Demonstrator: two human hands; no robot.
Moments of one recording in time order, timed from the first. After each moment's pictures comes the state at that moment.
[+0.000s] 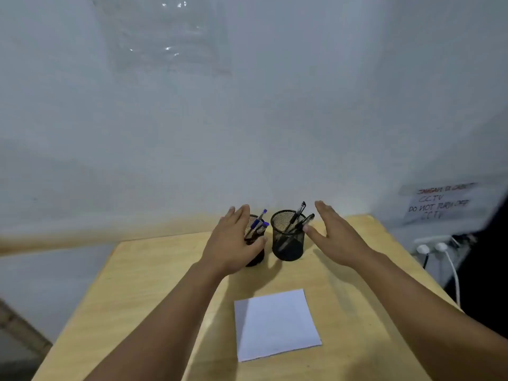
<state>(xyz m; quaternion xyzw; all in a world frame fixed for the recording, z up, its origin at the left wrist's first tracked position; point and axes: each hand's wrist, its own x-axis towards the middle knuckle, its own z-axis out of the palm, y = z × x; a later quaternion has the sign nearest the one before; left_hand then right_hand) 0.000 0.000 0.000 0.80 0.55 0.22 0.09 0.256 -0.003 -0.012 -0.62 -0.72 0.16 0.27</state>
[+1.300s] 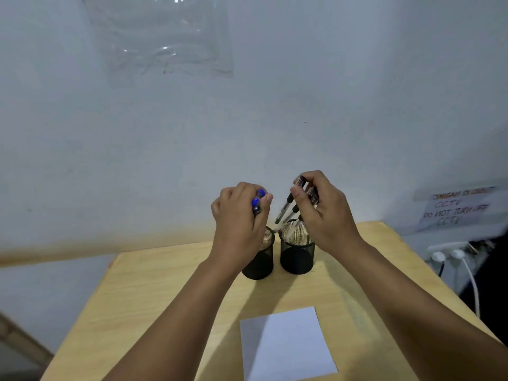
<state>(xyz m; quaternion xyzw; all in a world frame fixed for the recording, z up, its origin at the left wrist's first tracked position) 0.025 0.007 0.057 0.73 0.50 0.46 0.01 0.191 0.002 0.064 -0.47 -0.69 0.09 0.54</state>
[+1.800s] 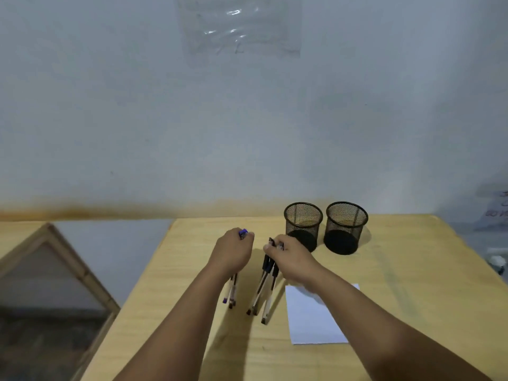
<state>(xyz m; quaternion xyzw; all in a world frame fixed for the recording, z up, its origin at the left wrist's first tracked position) -0.087 -0.038 -0.011 0.57 0.71 0.30 0.29 0.064 -0.034 -0.026 -0.54 -0.64 0.47 0.29</state>
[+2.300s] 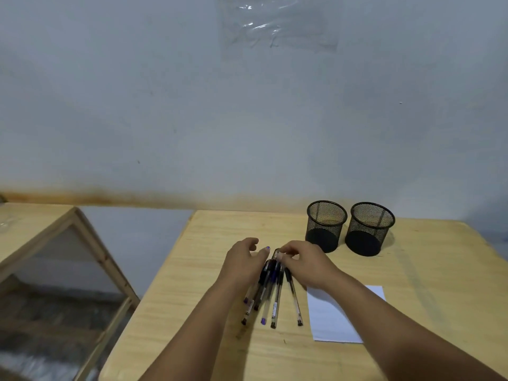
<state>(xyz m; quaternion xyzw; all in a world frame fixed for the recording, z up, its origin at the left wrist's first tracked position) -0.115 -0.063 -0.049 0.54 0.70 0.34 0.31 0.052 -0.028 -0.052 -0.55 -0.73 0.35 0.22</state>
